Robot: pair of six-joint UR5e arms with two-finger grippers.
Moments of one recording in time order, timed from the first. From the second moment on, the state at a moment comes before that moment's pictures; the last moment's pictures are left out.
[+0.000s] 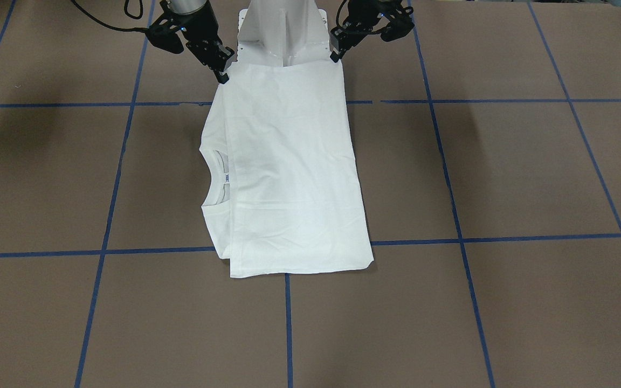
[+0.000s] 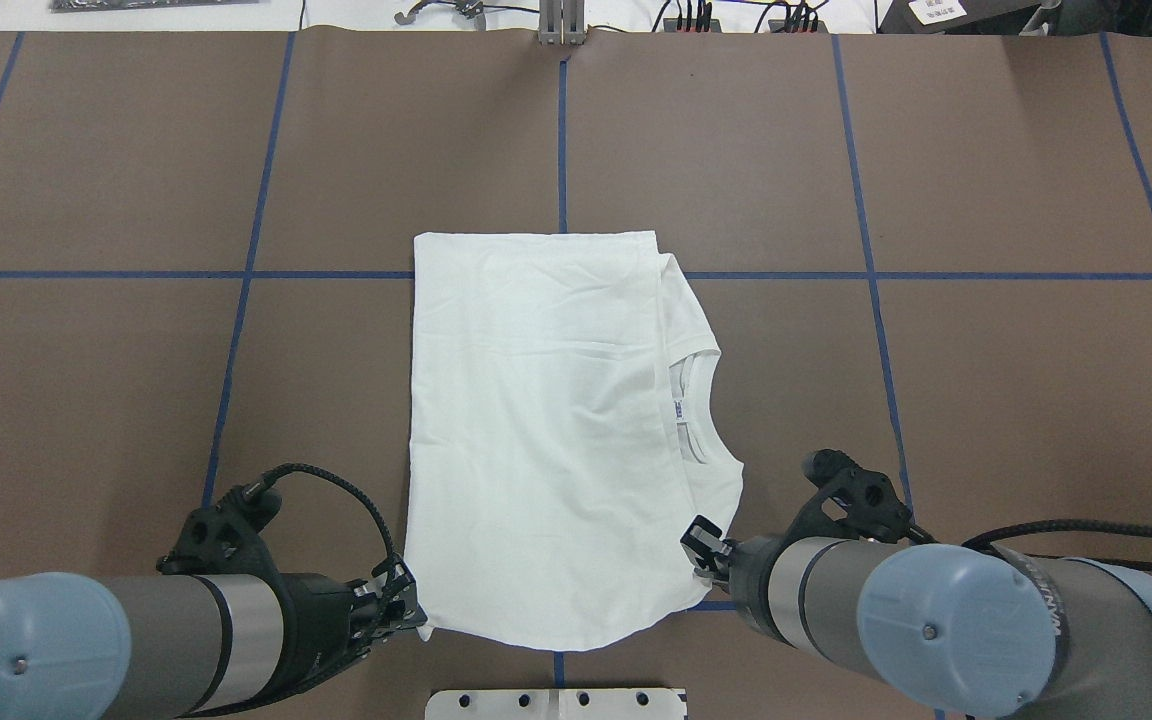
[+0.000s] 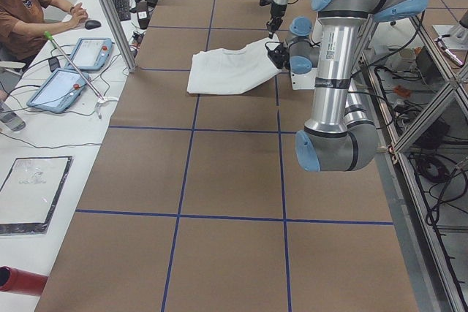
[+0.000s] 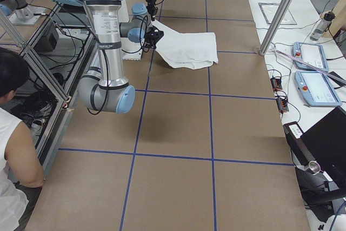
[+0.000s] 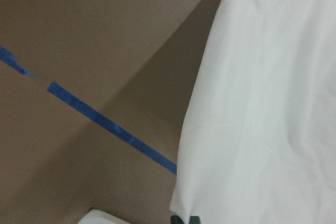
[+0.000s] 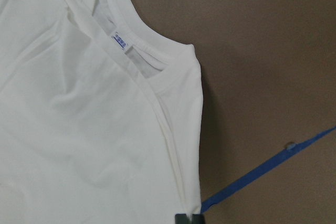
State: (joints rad) left arm -0.14 -1.75 -2.30 -1.87 -1.61 -2.18; right arm 0.16 -1.35 2.27 -1.48 1.53 2.14
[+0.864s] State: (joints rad) left arm -0.46 -1.92 -2.15 -1.78 -1.73 -1.72; right arm 0.45 -1.13 2.14 -1.63 1.66 1.84
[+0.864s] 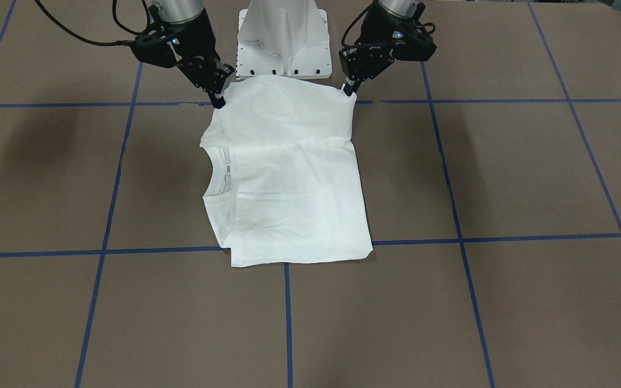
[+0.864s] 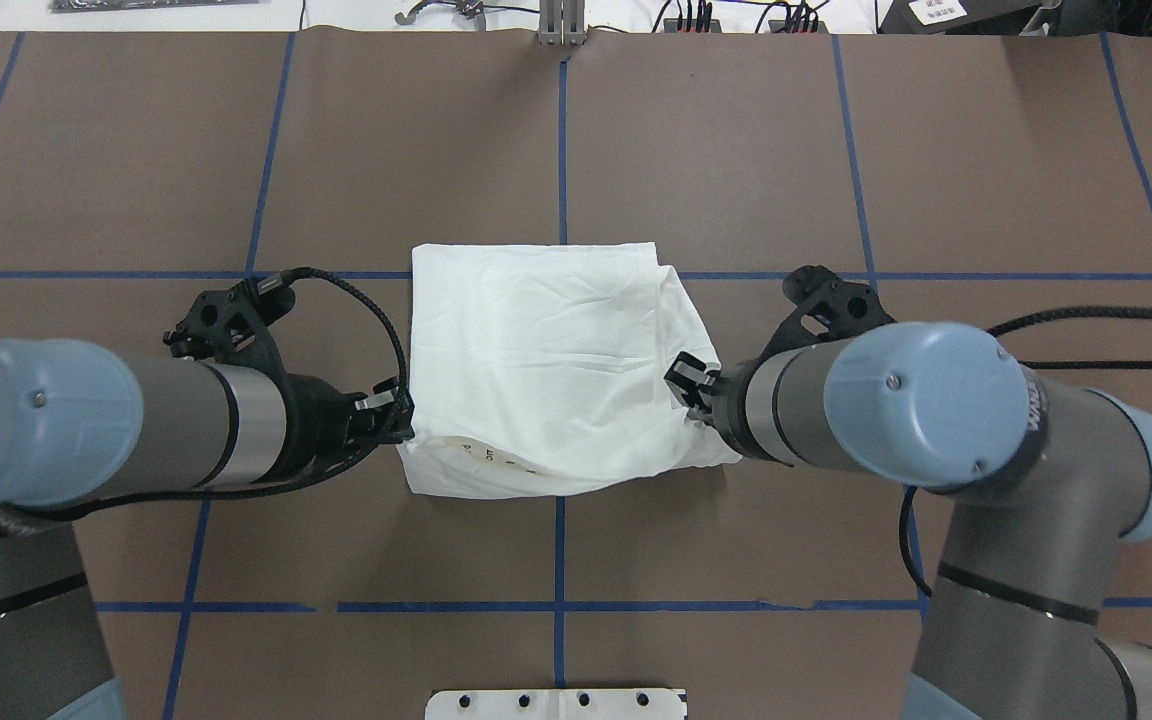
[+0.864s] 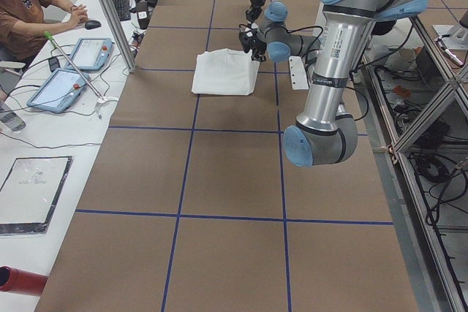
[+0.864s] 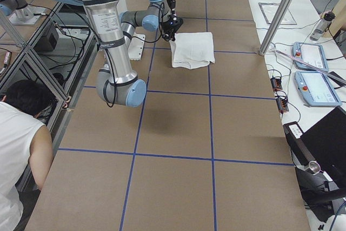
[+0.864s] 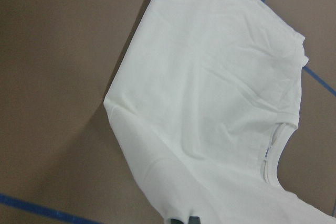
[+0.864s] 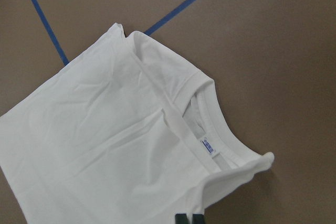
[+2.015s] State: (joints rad) left arm -0.72 -2.14 -1.46 -2.23 -1.74 -1.46; right arm 0.74 -0.79 1.36 -1.37 1.91 1.48
